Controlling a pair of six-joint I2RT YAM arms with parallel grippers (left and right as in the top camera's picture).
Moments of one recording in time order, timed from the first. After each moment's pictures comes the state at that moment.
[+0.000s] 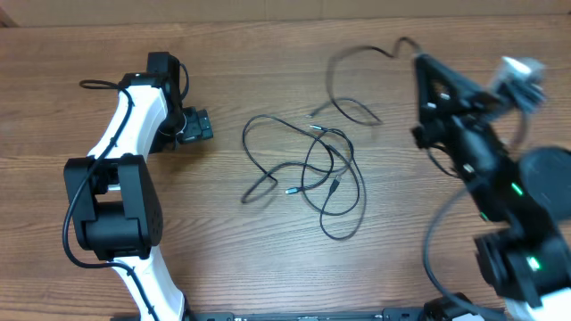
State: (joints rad) left arm 0.02 2.04 1.56 -0.99 -0.05 -0.28; right arm 0.29 0.87 1.07 -0.02 -0.11 0.47
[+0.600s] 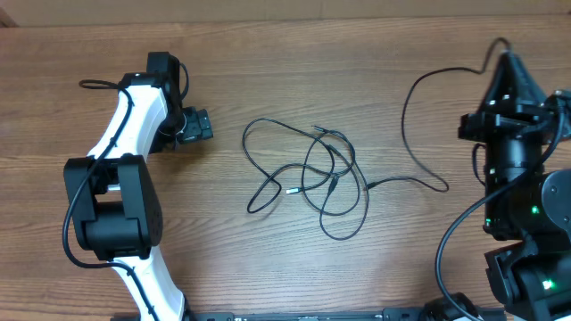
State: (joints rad) left arm 0.02 2.04 1.56 -0.99 -0.05 -0.28; right arm 0.28 0.81 1.08 -0.09 0.42 0.23
